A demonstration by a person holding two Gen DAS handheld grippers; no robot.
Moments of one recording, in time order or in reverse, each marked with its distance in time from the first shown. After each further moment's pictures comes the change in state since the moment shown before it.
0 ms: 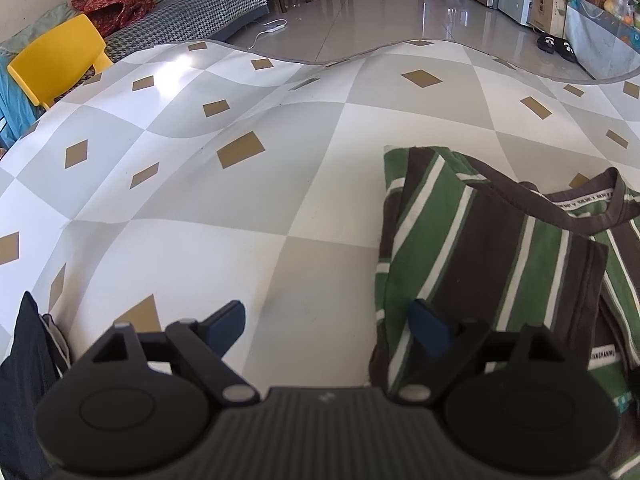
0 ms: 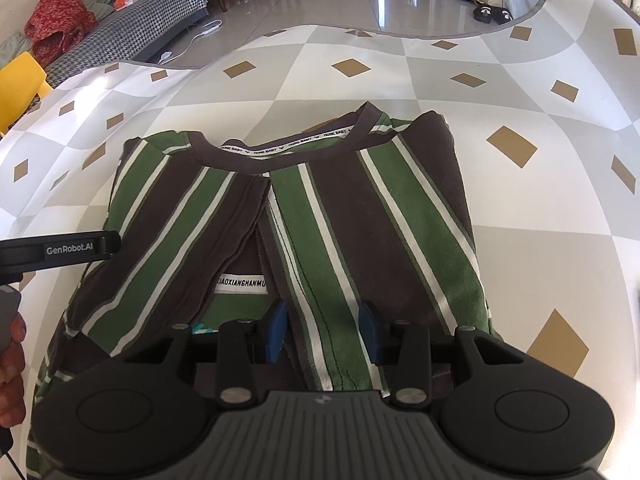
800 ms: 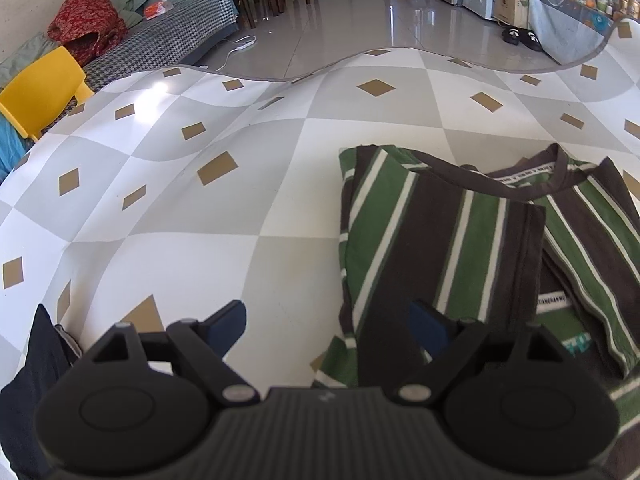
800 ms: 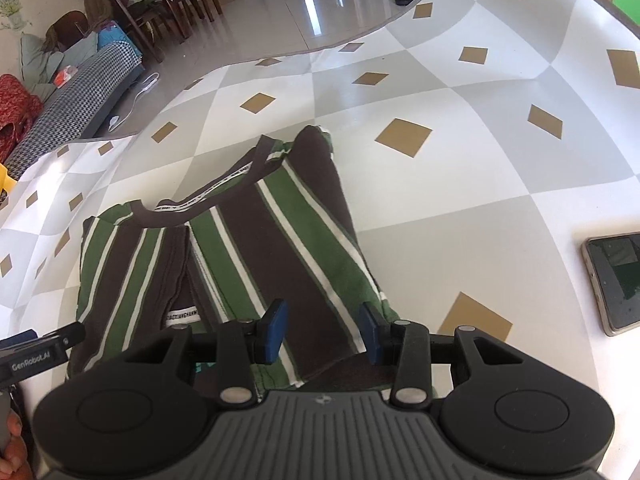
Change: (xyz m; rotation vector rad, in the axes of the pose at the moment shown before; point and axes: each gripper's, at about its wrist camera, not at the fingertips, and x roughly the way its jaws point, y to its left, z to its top) left arm -0.046 -0.018 -0.018 0.118 -0.033 -0.038; right arm -0.029 -0.076 0.001 0.252 -0.041 -0.017
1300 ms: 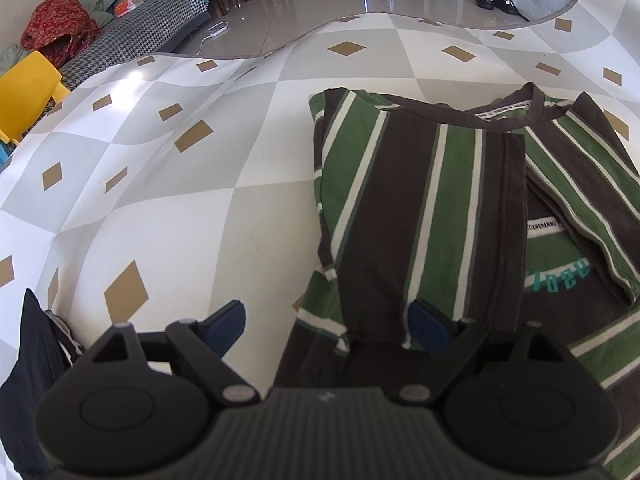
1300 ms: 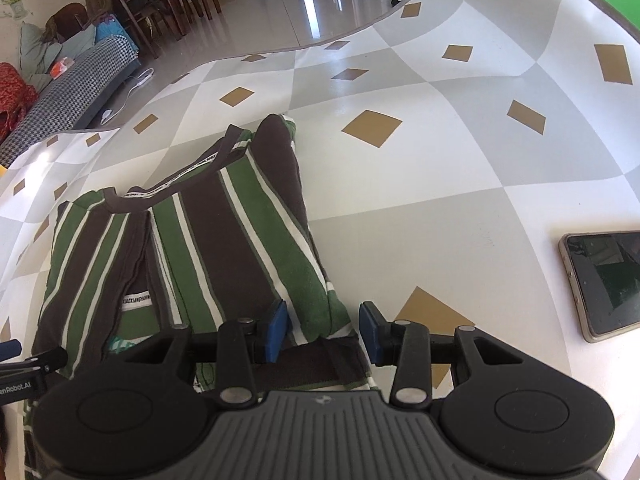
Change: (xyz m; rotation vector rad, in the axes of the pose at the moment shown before) left arm 0.007 -0.007 -0.026 0.066 0.060 -0.029; right arm 0.009 -0.021 -0.011 -0.047 -0.021 -0.032
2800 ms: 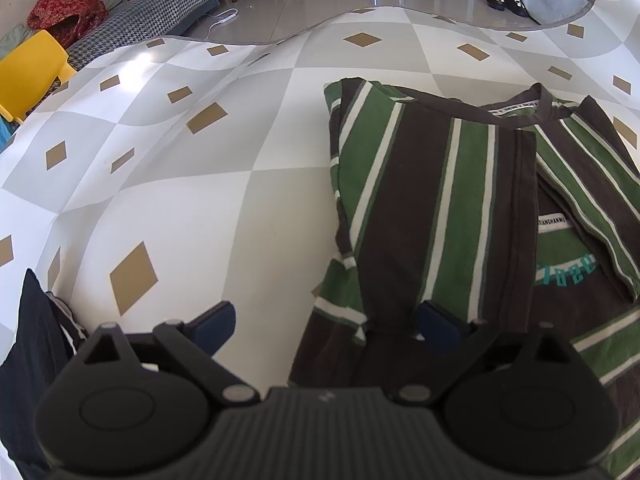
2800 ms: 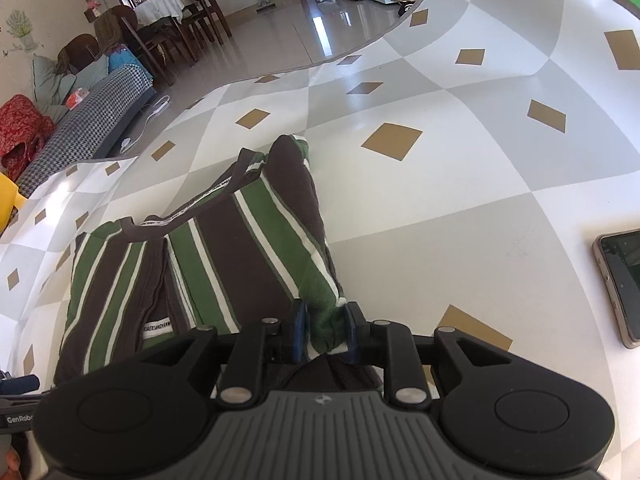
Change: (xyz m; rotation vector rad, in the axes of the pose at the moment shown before) left arm 0.000 0.013 -0.003 -0.037 0.031 -0.007; right arm 0.009 -0.005 0.005 0.074 -0.056 0.099
